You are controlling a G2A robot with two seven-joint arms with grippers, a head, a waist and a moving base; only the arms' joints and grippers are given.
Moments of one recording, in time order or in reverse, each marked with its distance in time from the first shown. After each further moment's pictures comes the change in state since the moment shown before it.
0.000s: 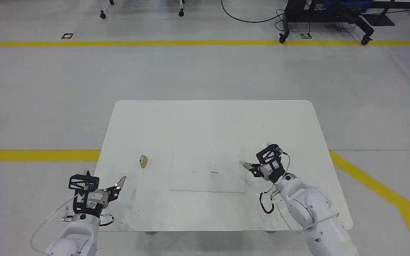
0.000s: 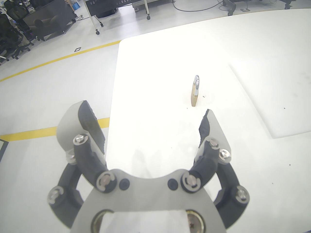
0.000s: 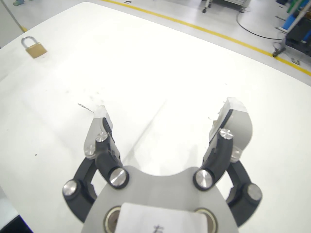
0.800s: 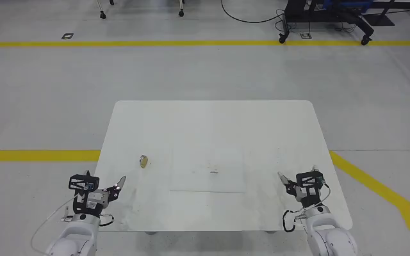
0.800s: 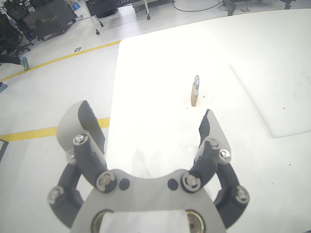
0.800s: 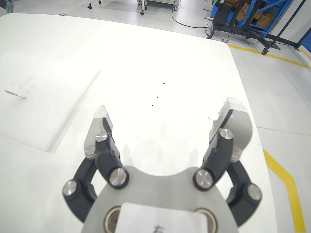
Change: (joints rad) left arm 0.000 0.000 0.000 0.000 0.000 0.000 0.000; right arm -0.407 0.013 0.244 -0.134 -0.030 0.371 -0.267
